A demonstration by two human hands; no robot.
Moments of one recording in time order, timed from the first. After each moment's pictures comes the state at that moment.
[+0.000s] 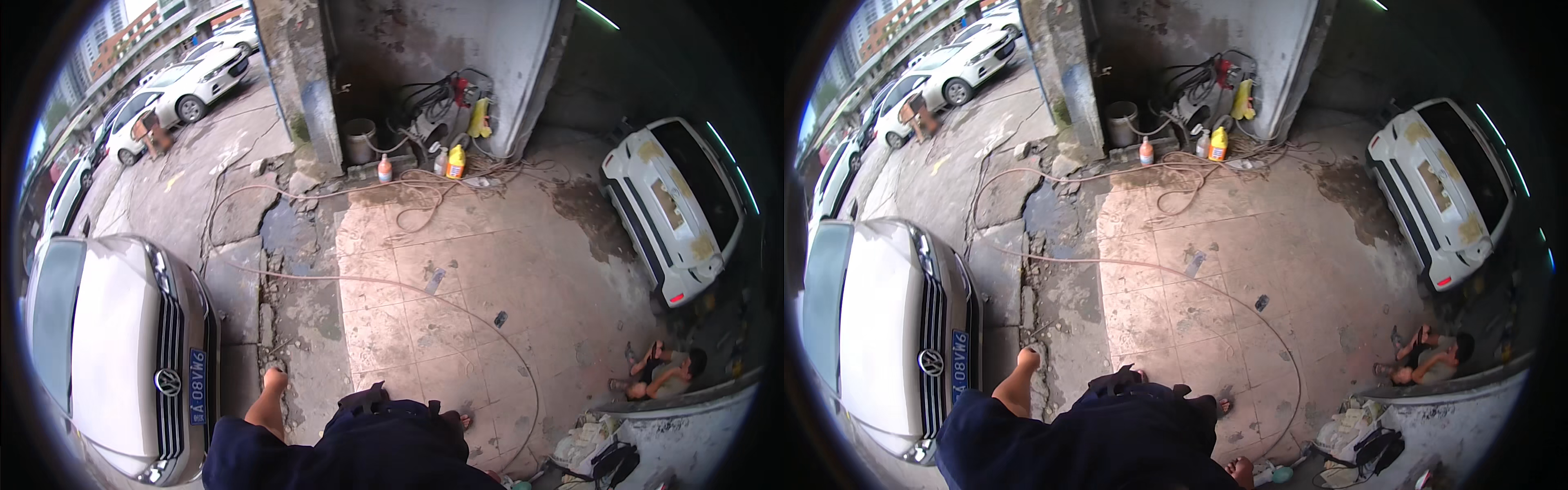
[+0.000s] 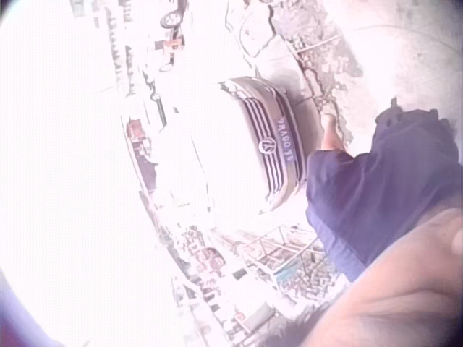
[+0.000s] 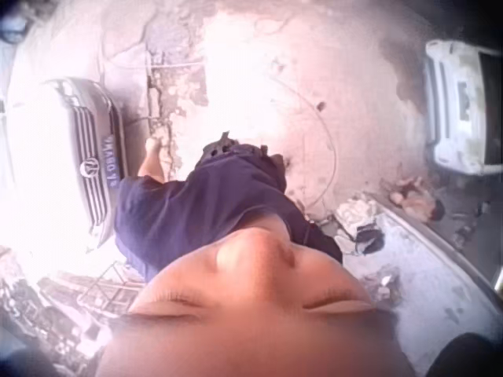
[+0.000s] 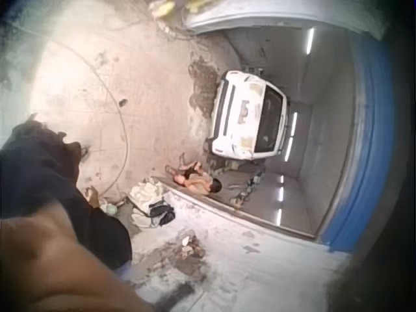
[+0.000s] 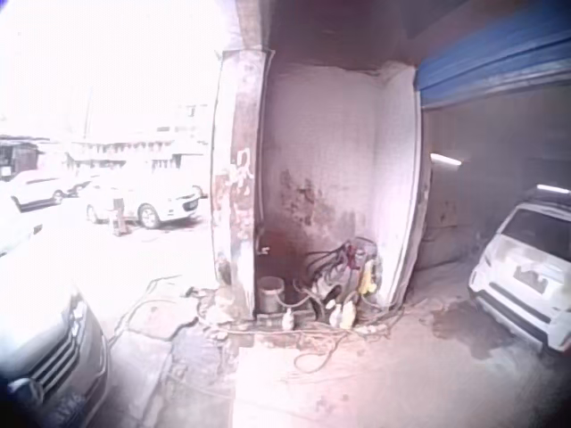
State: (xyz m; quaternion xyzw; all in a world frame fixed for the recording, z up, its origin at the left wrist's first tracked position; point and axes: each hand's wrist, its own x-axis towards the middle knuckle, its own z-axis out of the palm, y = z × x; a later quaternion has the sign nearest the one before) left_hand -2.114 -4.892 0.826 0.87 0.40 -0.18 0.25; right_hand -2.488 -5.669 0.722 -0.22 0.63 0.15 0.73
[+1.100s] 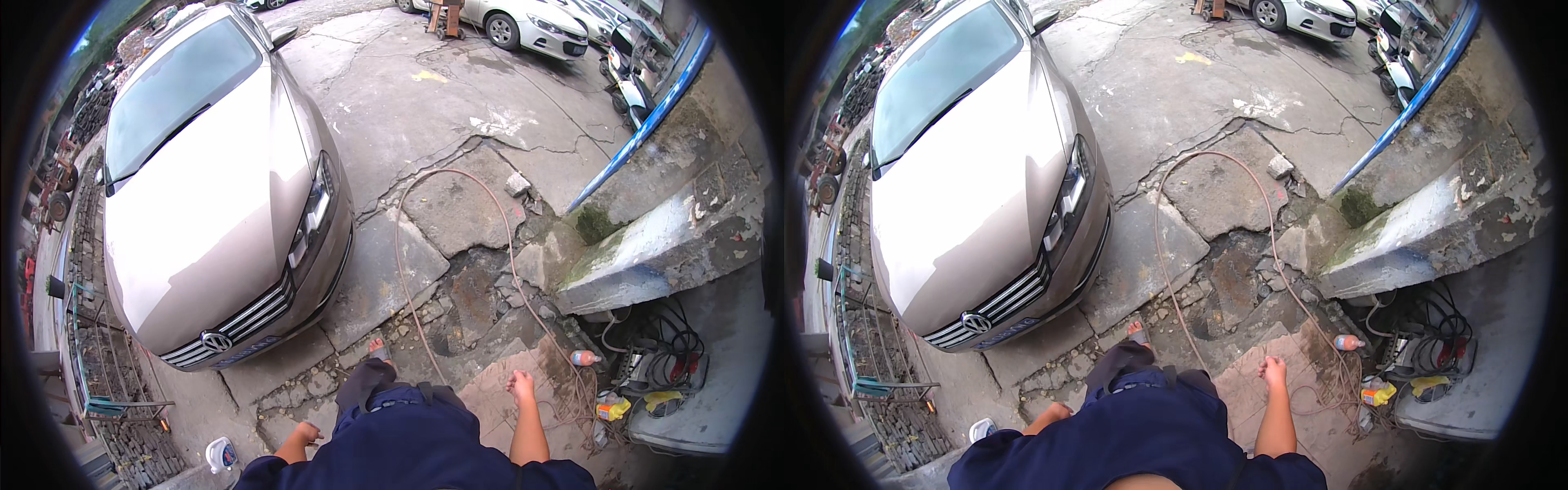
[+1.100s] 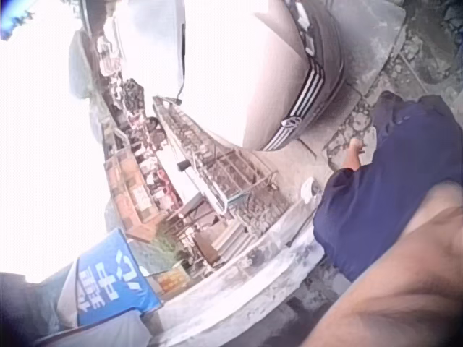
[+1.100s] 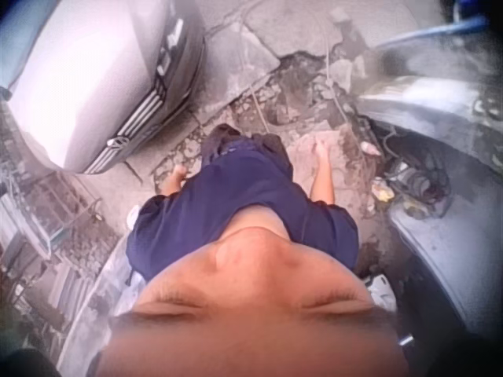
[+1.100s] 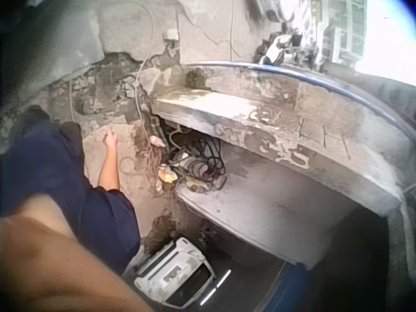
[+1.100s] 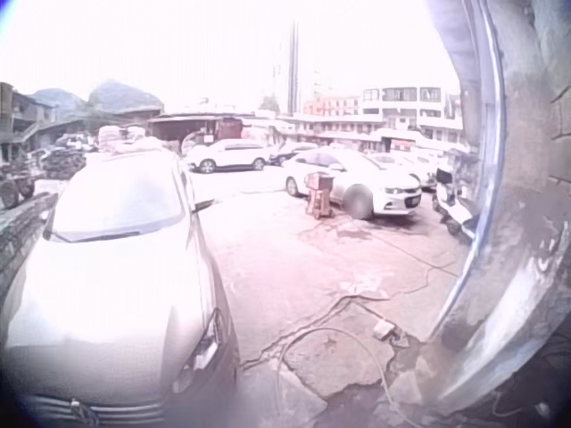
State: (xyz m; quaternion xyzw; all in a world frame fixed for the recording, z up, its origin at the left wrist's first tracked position) left_hand -1.993 -4.629 0.875 0.27 0.76 -0.20 0.55; right_hand -1.335 -4.735 0.854 -0.74 0.09 0.46 0.48
